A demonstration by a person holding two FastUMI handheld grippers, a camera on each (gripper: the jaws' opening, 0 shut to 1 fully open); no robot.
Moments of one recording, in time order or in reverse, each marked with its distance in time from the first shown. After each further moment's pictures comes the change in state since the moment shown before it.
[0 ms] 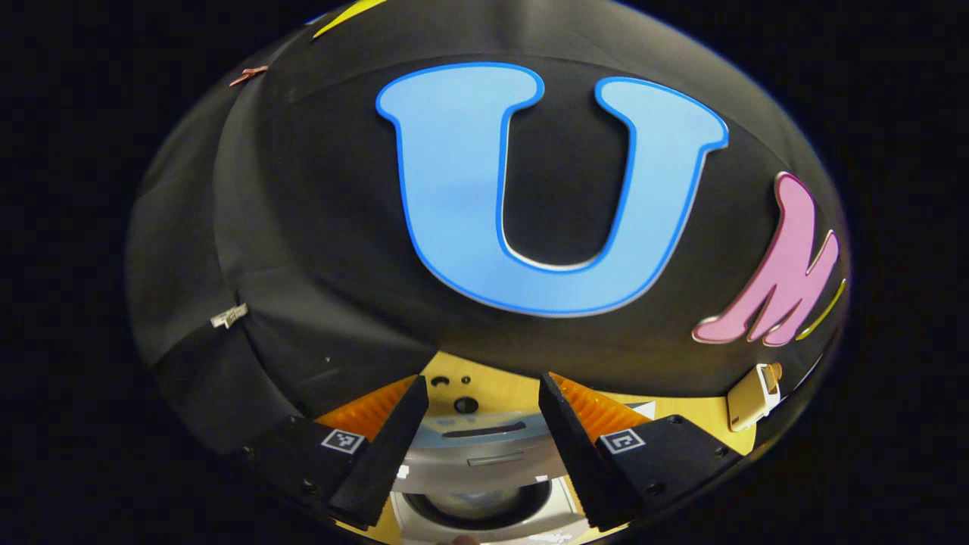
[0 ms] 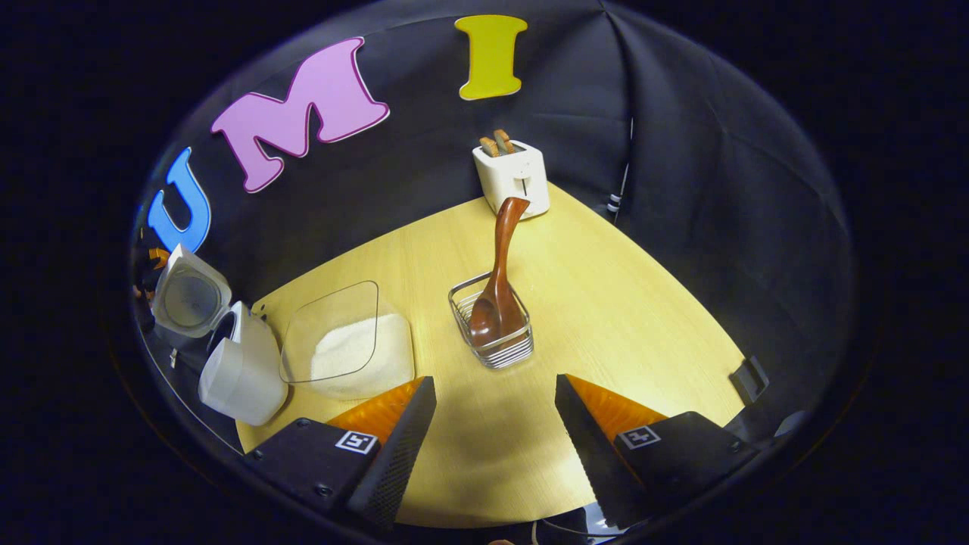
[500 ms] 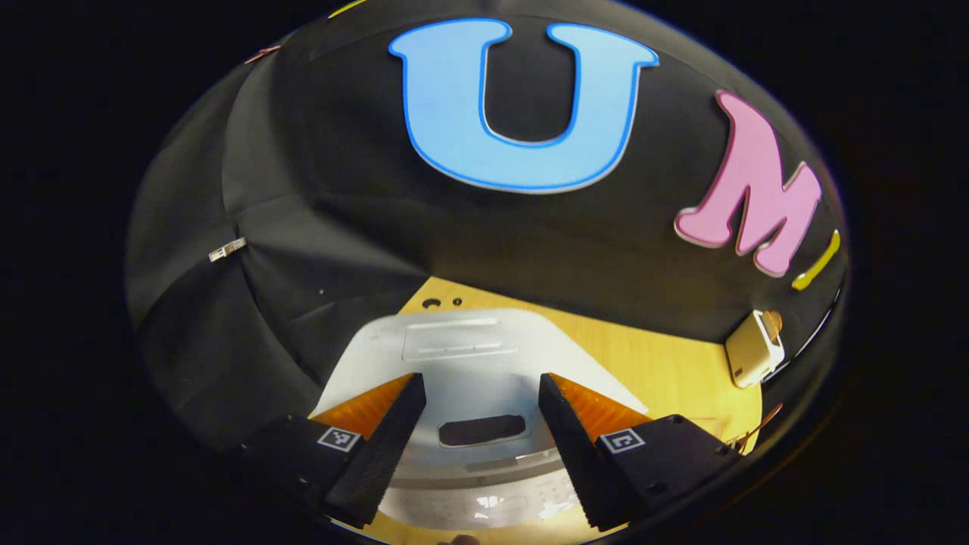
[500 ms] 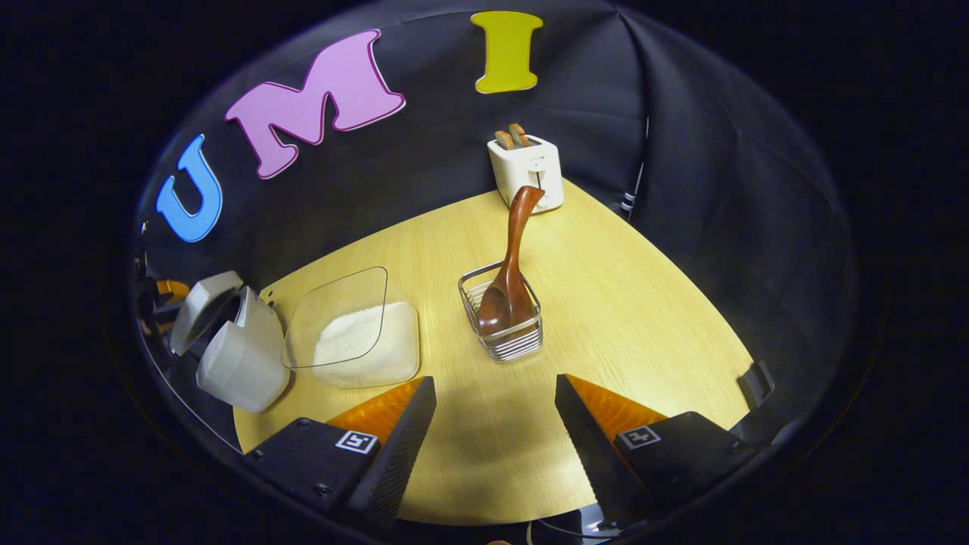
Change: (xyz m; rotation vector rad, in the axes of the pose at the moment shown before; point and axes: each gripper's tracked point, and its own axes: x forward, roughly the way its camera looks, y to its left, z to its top) left arm -0.024 -0.011 -0.145 0.032 0.155 -0.008; right arm 0.001 -0.005 -0.009 -0.011 0.005 0.020
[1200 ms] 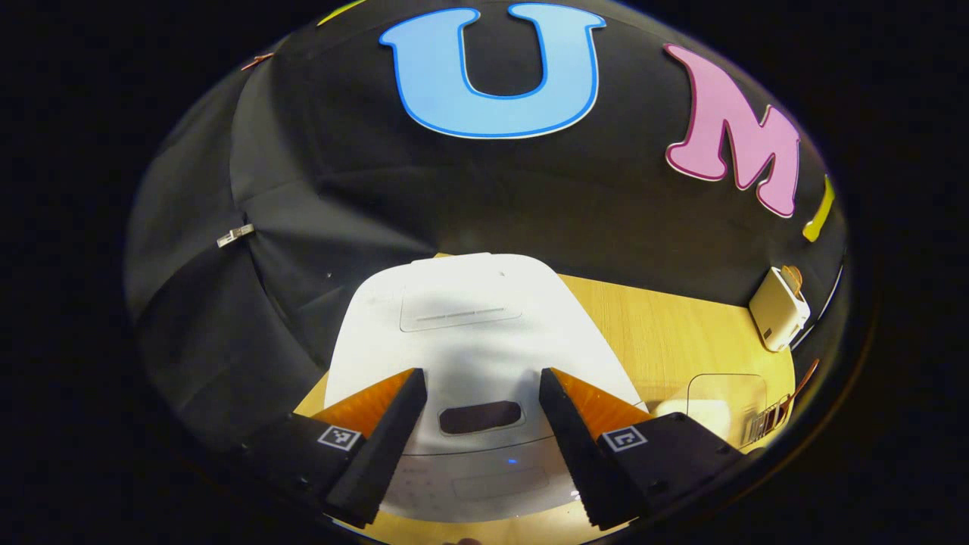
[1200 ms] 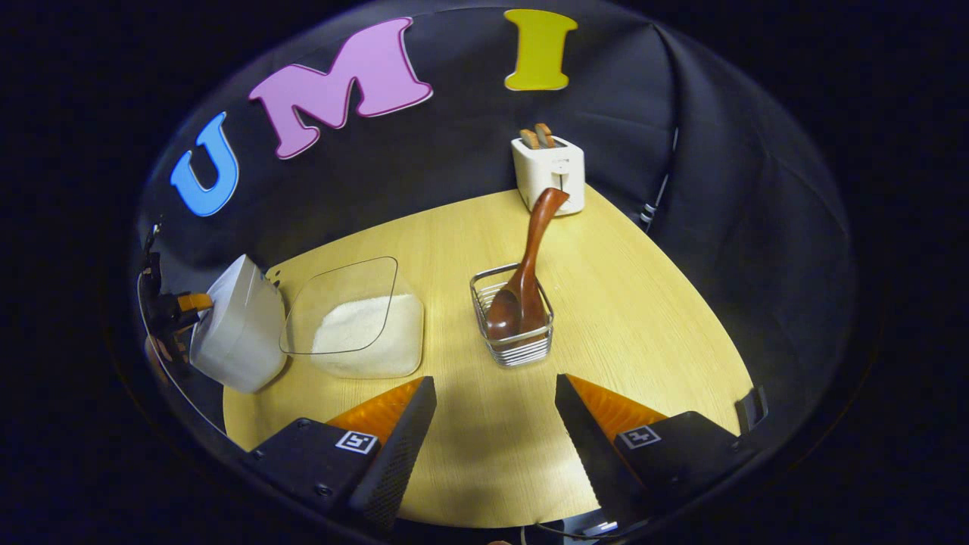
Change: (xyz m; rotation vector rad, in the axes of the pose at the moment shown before) left arm 0.020 -0.008 -0.059 0.094 -0.066 0.053; right arm 0.015 0.017 0.010 -0.147 -0.002 0.067
